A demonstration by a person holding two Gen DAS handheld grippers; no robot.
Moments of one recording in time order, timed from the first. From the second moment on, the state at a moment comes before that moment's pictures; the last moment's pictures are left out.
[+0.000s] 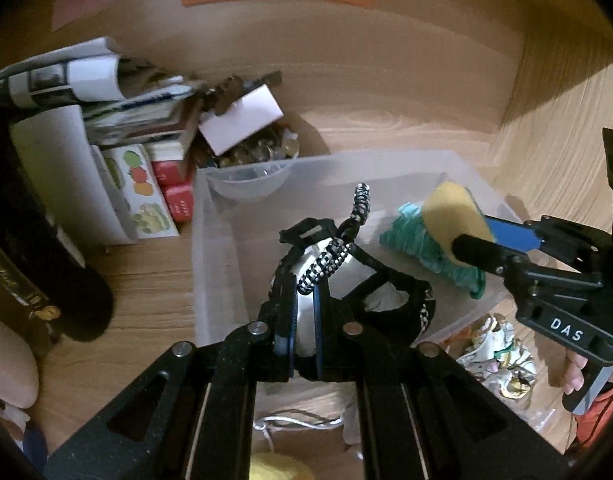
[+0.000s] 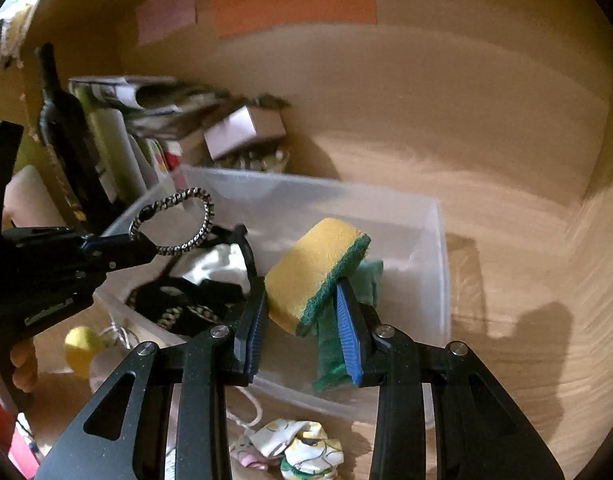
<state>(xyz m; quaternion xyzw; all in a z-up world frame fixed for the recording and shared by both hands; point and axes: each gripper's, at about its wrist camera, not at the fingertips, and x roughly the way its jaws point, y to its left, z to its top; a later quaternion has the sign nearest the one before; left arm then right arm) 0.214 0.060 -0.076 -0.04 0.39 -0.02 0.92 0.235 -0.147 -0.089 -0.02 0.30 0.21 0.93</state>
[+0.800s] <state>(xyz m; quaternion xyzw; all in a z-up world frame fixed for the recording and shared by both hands) 0.158 0.056 -0.029 -0.03 0.32 -0.03 0.95 0.176 -0.167 -0.051 -0.03 0.22 0.19 0.96</state>
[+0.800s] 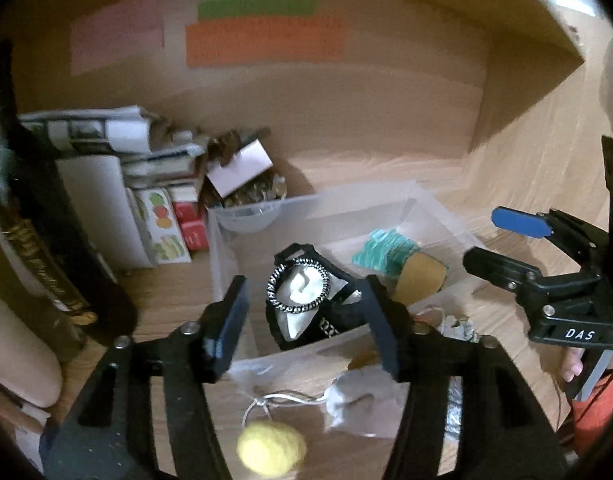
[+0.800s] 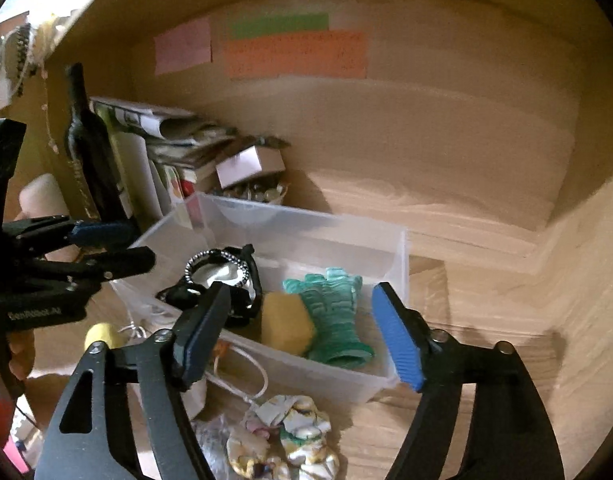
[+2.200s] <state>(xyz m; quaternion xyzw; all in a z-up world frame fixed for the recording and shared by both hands) 0.106 0.071 -0.119 -0.05 0.42 -0.02 0.91 0.136 -0.185 -0.133 -0.02 0.33 0.18 0.93</state>
